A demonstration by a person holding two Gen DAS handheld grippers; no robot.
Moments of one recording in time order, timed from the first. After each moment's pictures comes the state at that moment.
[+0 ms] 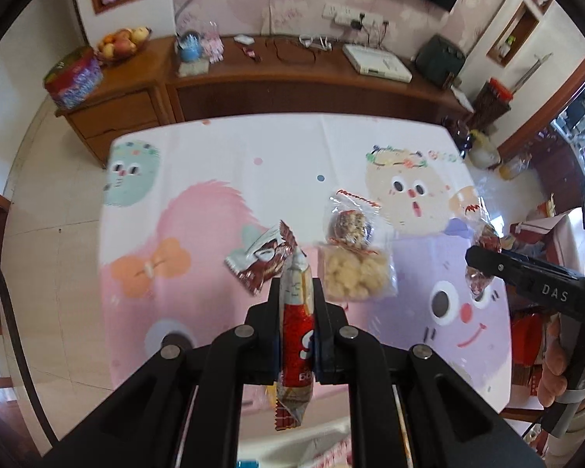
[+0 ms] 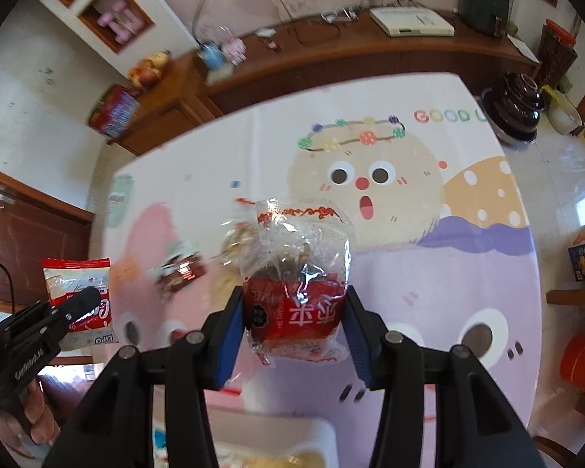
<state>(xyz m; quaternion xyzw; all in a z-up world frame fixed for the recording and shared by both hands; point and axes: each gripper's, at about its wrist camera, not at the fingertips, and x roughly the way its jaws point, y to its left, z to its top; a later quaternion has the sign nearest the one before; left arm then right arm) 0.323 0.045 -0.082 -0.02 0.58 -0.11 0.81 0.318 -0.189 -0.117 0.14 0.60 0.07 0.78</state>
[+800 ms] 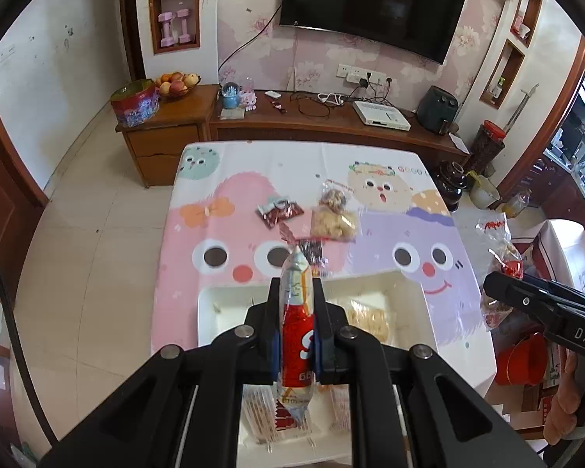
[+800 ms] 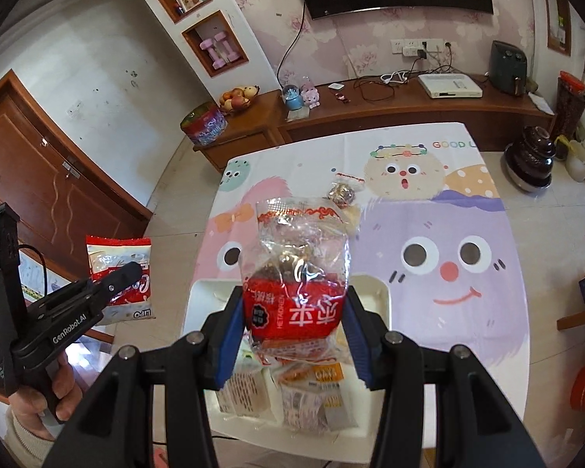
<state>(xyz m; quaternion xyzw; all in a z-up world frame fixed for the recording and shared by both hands) 0.091 0.064 0.023 -0.04 0.49 -0.06 0.87 0.102 -0.162 0.010 0.12 0.51 0.14 0.84</state>
